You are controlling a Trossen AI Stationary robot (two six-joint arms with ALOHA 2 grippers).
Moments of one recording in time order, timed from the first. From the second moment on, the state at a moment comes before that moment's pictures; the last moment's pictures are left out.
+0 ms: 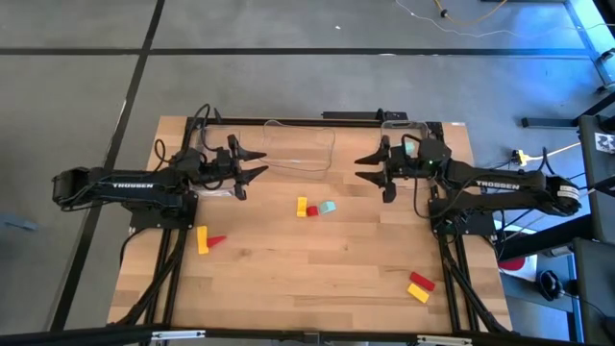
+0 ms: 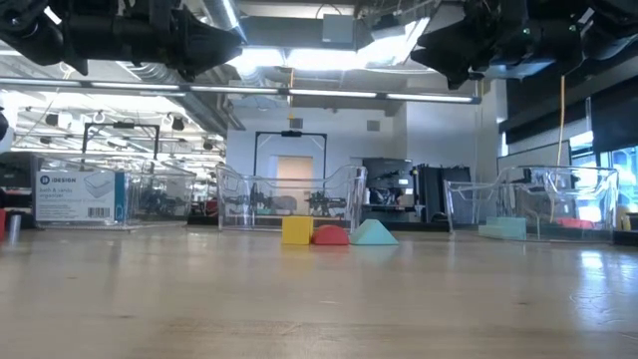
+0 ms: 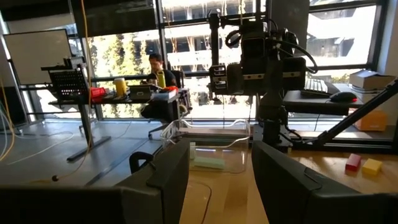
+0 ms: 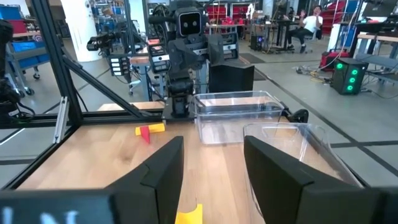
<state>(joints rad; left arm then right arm) 0.27 0.81 0.28 0.71 0.02 0.06 -0.32 0.91 0.46 0.40 -0.32 0.02</state>
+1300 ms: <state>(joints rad) 0.27 0.81 0.28 0.70 0.02 0.06 -0.23 1.13 0.51 0.56 -0.24 -0.03</state>
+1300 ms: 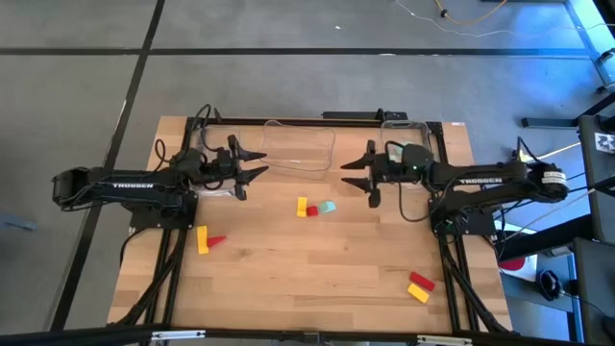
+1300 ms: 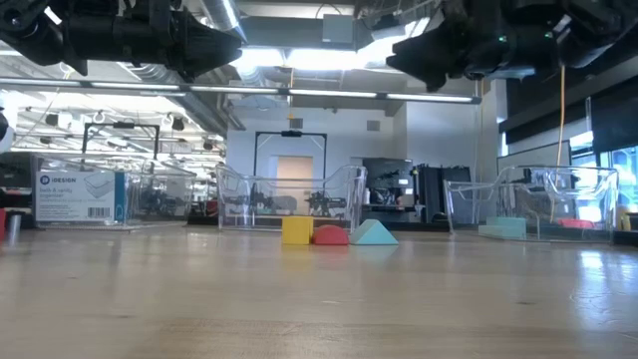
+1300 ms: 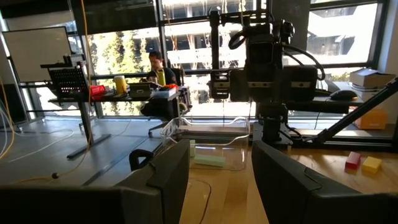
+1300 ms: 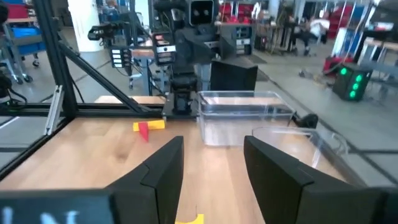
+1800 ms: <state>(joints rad) 0.27 0.81 0.28 0.68 0.02 0.03 -0.20 1.44 0.74 0.30 -0.41 0.00</state>
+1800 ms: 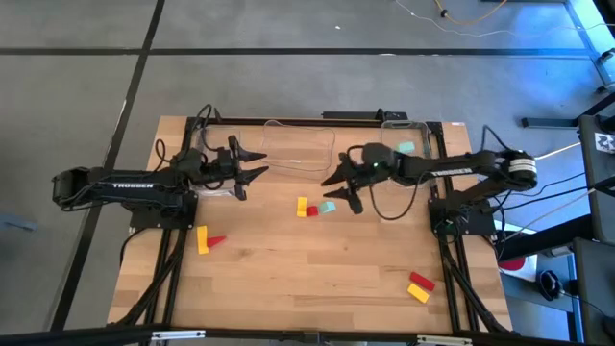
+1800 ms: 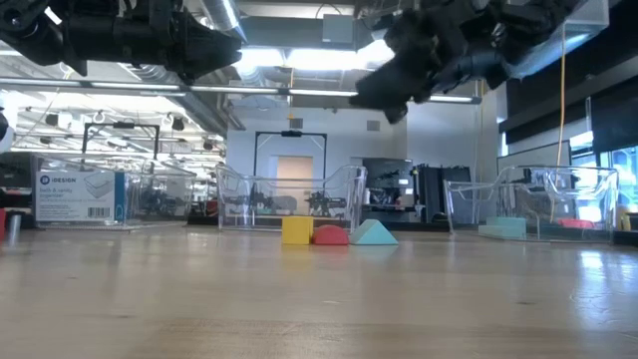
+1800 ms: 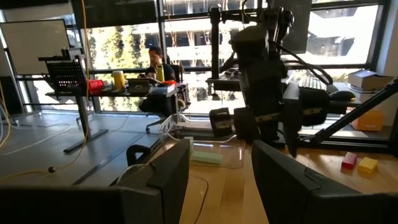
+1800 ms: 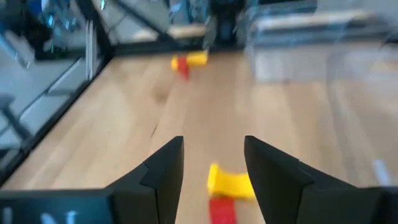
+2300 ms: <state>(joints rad) 0.27 0.81 0.28 0.68 0.02 0.03 -0.11 1.54 0.75 0.18 -0.21 -0.11</state>
